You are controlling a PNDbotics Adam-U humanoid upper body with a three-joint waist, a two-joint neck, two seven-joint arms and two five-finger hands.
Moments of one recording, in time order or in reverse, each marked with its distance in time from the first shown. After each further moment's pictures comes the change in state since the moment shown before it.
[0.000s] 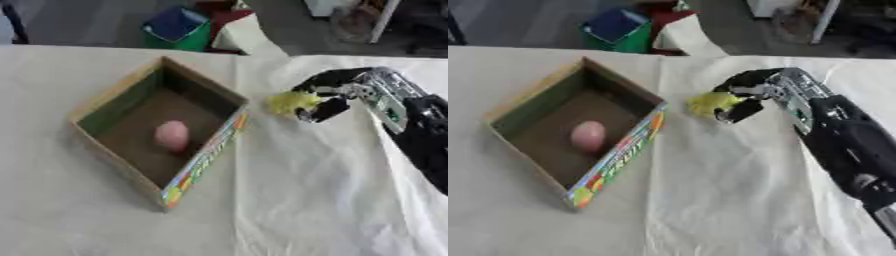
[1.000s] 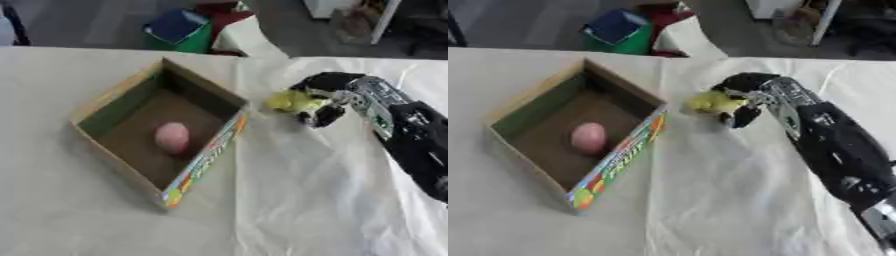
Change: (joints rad) left arm 0.000 -0.008 0.000 0.000 0.000 0.014 -0.002; right arm -0.015 0.042 -0.010 0.088 0.066 0.018 -0.193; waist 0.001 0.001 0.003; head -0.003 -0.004
